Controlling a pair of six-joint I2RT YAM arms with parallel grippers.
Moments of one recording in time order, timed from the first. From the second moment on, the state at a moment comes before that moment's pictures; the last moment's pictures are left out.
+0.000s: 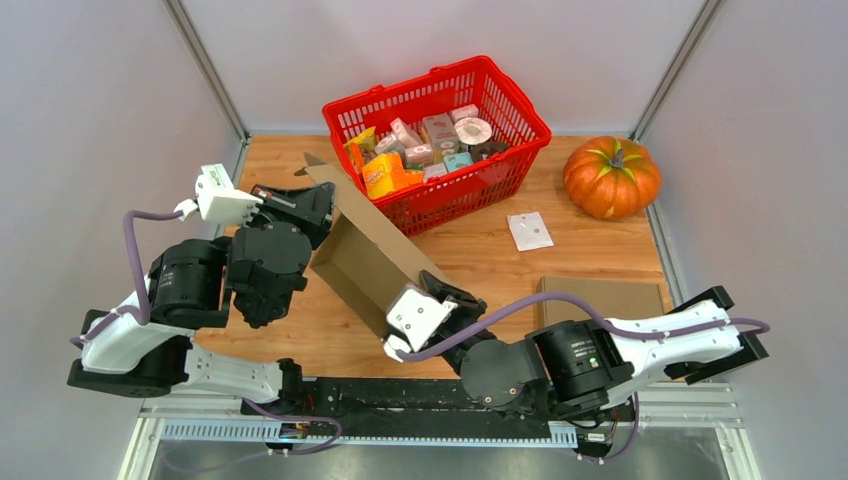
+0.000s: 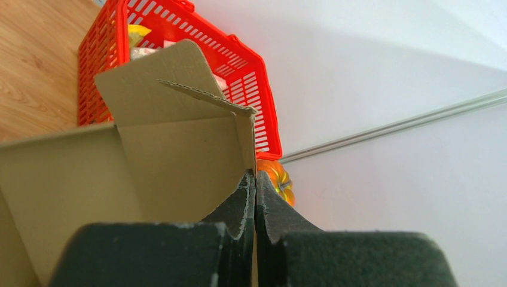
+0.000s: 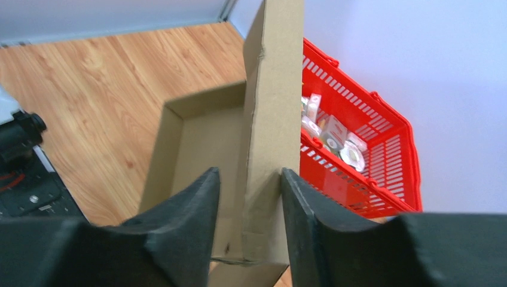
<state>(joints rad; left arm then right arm) -1.43 1.09 1.79 -1.15 -1.37 -1.44 1.85 1.32 1.66 -0.58 1.11 -0.27</state>
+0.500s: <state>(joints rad) -1.43 0.83 1.44 -0.77 -1.20 -1.00 1.80 1.26 1.61 -0.71 1.02 -0.27</state>
